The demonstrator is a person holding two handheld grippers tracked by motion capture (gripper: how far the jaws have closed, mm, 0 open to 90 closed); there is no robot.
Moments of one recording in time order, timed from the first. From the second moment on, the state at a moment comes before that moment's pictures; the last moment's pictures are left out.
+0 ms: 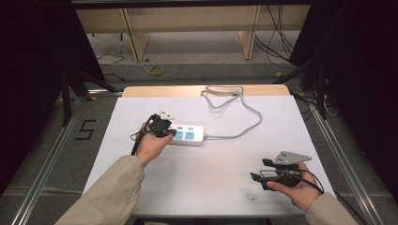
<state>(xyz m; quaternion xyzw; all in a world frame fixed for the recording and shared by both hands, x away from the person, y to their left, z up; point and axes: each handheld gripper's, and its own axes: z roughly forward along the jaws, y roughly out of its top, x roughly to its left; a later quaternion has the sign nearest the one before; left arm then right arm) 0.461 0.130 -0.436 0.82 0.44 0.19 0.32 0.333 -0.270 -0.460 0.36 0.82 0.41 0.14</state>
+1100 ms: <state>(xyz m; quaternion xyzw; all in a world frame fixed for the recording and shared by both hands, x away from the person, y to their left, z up) 0.474 0.130 -0.444 0.82 0.45 0.18 0.31 0.333 -0.270 -0.460 0.36 0.82 0.41 0.14</state>
